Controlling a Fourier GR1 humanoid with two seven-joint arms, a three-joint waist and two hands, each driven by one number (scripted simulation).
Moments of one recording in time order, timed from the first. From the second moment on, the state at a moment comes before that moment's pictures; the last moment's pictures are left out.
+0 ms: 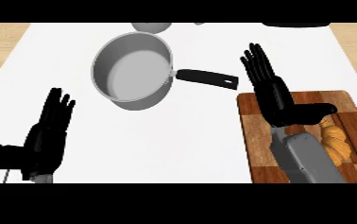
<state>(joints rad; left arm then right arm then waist) 0.09 0.29 -0.09 -1.65 0.39 0.30 -0.02 -0.33 -0.24 0.26 -1.40 -0.41 -0.11 -0.24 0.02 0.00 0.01</state>
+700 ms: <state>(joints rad) 0.06 0.35 -0.23 -1.70 0.39 0.14 0.09 -0.03 -0.67 0.06 -1.05 -0.10 -0.54 0.07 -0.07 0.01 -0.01</state>
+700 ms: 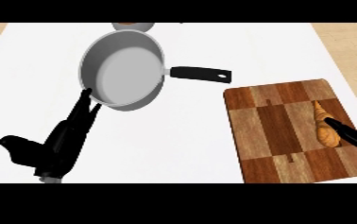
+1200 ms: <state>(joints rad) 0.03 0.34 -0.29 -1.68 0.41 0.09 0.18 0.01 -0.94 0.19 -1.37 0.05 -0.49 0.66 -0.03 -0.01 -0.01</state>
